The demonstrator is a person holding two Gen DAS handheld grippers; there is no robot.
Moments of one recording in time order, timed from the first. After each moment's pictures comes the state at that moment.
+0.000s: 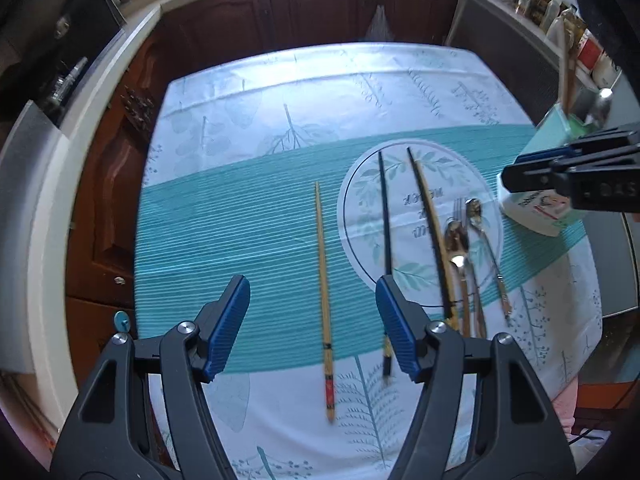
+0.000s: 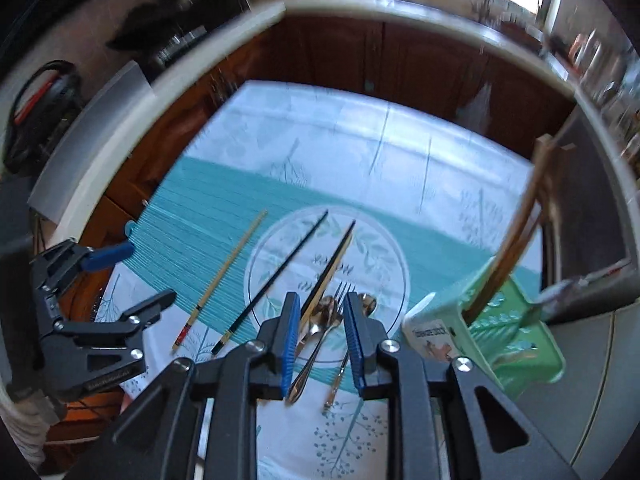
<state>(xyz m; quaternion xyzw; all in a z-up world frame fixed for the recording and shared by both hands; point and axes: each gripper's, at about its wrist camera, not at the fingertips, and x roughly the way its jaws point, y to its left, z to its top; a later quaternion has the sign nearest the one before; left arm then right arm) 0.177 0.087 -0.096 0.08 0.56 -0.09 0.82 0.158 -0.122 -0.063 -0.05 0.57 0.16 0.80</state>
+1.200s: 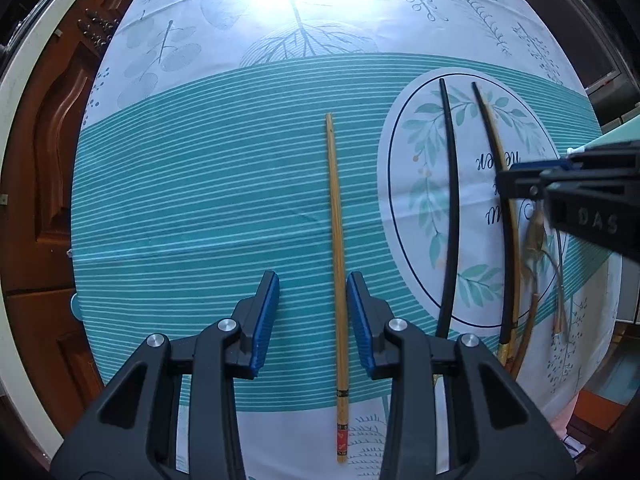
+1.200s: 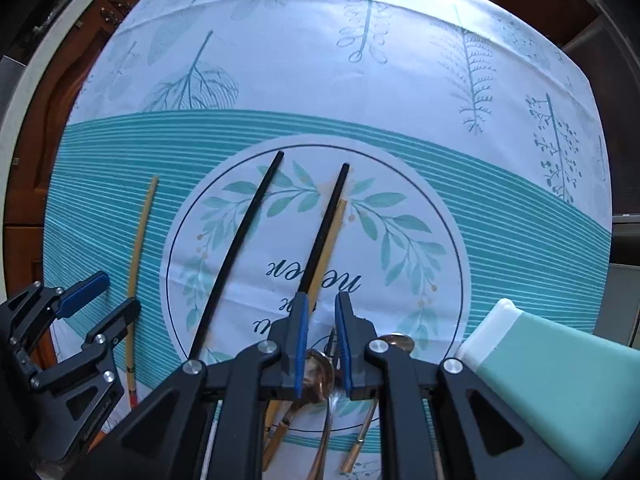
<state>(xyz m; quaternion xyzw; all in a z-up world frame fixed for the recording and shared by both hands) 0.229 0.090 -0.206 0.06 0.67 -0.07 0.74 0.256 -0.086 -0.213 -0.03 0.72 0.08 0.69</state>
